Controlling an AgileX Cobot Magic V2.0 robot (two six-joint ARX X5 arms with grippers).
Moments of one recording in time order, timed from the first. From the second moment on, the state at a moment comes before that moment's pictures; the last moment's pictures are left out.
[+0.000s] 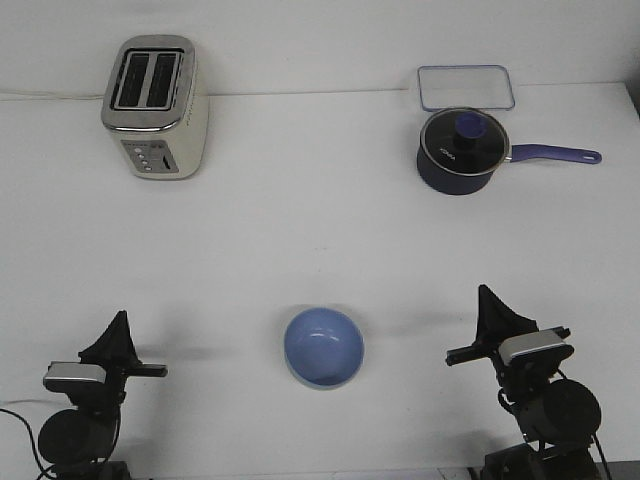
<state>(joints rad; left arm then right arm) 0.00 0.01 0.03 0.16 0.05 0.01 0.21 0.22 0.37 -0.12 0.00 0.11</state>
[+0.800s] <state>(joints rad) 0.00 0.01 0.03 0.16 0.05 0.01 0.06 0.09 0.21 -0.11 -0.01 -0.07</state>
